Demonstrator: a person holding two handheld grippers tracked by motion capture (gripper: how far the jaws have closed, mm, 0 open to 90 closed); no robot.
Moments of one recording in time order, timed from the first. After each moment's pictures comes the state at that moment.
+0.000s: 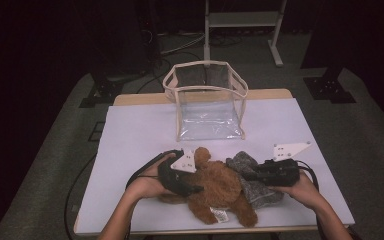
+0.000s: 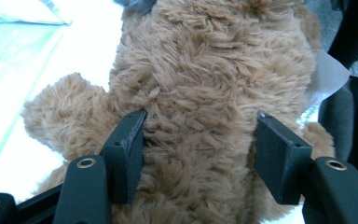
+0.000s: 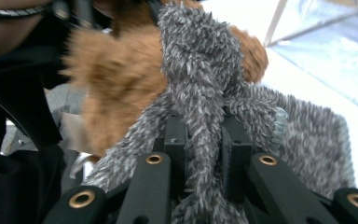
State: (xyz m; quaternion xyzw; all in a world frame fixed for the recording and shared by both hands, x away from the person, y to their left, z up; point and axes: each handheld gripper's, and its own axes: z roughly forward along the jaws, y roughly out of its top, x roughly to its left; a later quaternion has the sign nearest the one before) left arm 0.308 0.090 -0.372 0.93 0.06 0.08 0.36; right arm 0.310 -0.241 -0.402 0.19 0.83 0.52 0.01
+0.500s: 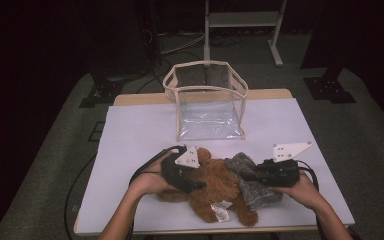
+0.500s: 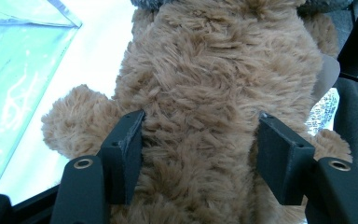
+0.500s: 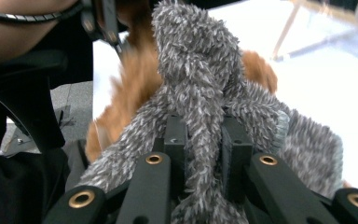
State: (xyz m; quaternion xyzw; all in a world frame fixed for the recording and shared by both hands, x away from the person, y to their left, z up) left arm 0.315 0.084 -0.370 0.93 0.06 0.08 0.36; right arm 0.304 -0.233 -0.388 0.17 0.83 0.53 0.02
